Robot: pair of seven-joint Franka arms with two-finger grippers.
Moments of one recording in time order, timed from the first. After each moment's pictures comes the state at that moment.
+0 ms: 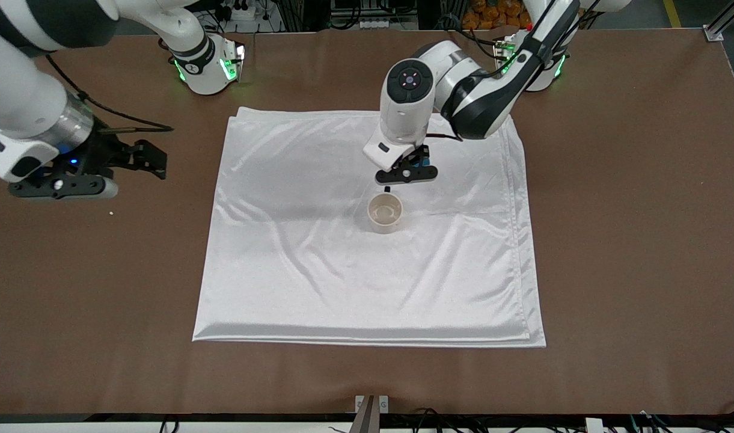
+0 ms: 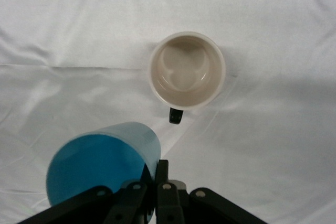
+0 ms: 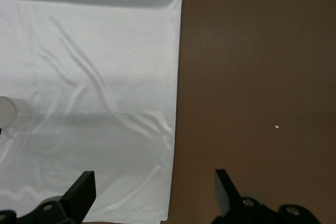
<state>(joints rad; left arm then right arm) -0.39 0.42 -0.48 -1.70 0.11 2.00 -0.97 0.25 0.15 -0.09 -1.43 0.01 1.50 0.13</state>
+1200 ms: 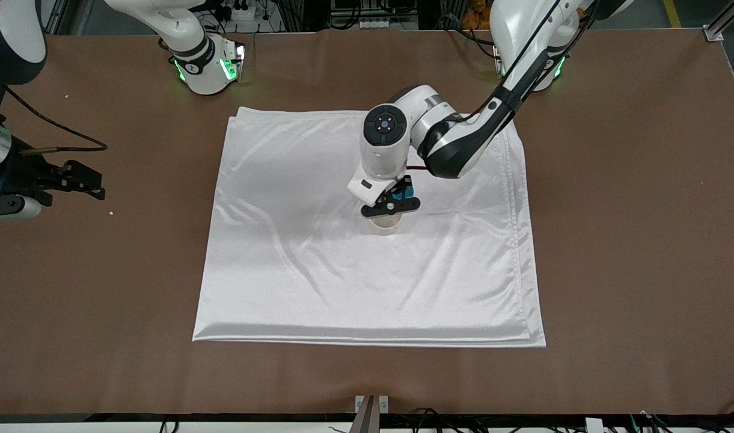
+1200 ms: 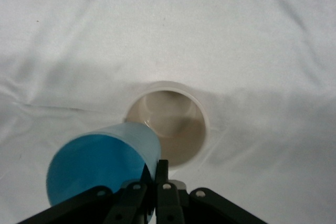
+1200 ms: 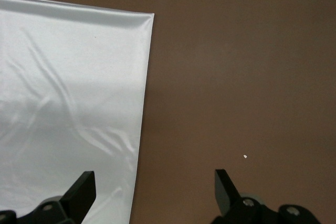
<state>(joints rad) -0.48 0.63 -0.39 -1.47 0.22 2.01 -1.06 0.09 0.13 -0.09 -1.52 0.01 1.66 -0.11</state>
